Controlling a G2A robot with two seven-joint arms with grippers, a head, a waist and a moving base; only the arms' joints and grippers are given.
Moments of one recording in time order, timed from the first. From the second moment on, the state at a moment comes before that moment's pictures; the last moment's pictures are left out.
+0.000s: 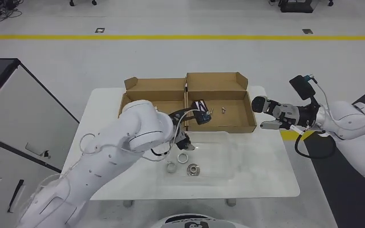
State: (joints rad) left arm 0.86 -1.18 -0.78 -1.98 0.78 -0.28 -1.54; right arm -1.16 -0.49 1.12 -1.59 0.35 -1.01 0.81
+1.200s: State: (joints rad) left arm 0.65 -1.24 -0.35 -1.63 0.60 -0.19 -1.46; right arm -1.16 -0.49 1.12 -1.59 0.35 -1.01 0.81
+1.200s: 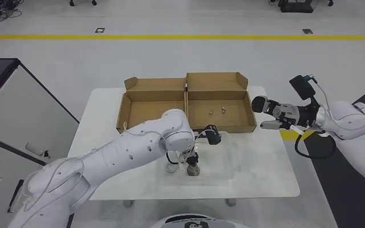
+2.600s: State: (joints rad) left arm 0.67 -1.30 -0.26 -1.63 0.73 -0.20 -1.53; right arm -1.16 -0.49 1.12 -1.59 0.35 -1.01 0.81
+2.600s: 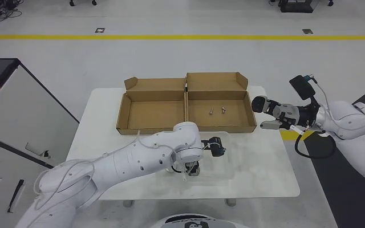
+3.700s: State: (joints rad) left arm 0.66 -1.37 -0.21 -1.55 0.71 -0.25 -1.54; right arm -1.16 -0.49 1.12 -1.59 0.35 -1.01 0.81
